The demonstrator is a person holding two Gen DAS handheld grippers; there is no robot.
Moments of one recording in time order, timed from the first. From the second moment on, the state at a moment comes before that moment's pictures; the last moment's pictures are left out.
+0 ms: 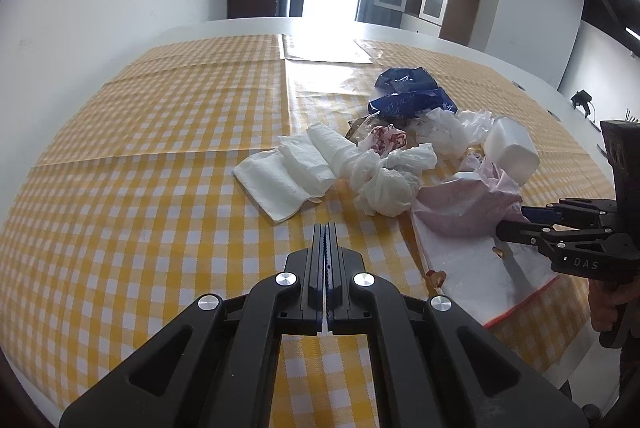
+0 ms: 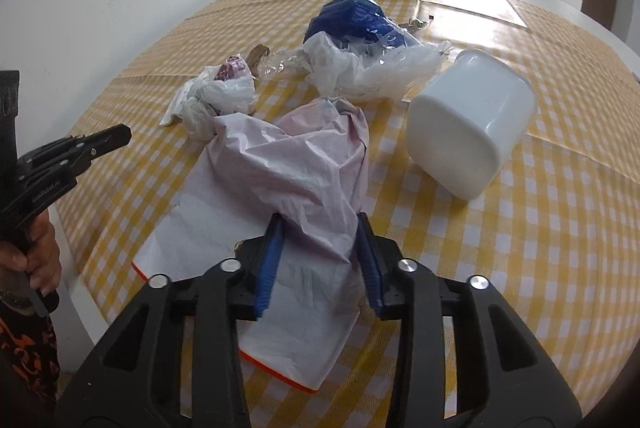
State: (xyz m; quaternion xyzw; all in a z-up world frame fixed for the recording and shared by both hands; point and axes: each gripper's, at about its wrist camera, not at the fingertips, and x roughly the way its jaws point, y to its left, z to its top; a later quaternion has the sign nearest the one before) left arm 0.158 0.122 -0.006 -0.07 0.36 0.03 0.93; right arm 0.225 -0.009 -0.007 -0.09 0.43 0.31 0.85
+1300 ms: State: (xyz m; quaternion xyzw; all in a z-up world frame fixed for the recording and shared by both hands) left arm 0.250 0.102 -0.025 0.13 0.45 -0.01 0.88; right arm 0.170 -0.065 0.016 -0.07 0.36 0.30 0.88
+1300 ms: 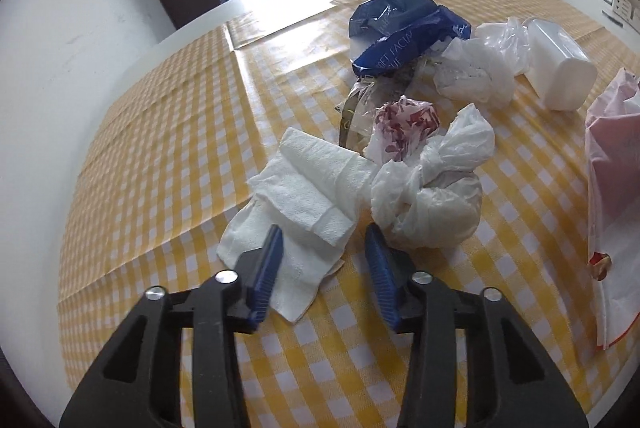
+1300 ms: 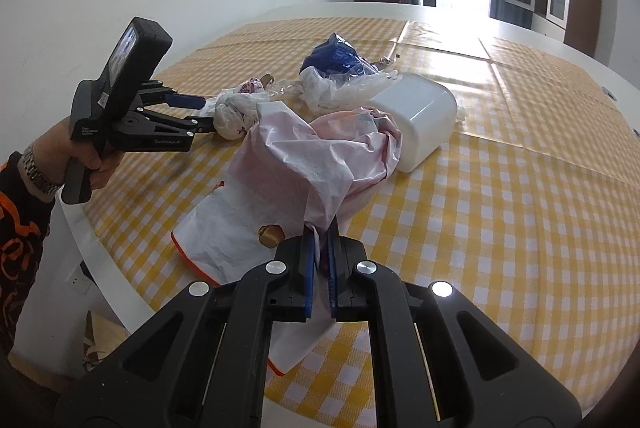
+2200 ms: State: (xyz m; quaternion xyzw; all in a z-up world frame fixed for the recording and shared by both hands) left arm 0.064 0.032 0.062 -0.02 0.30 -0.01 0.95; right arm 0.085 -0.096 0.023 -0.03 0.28 0.31 0.91
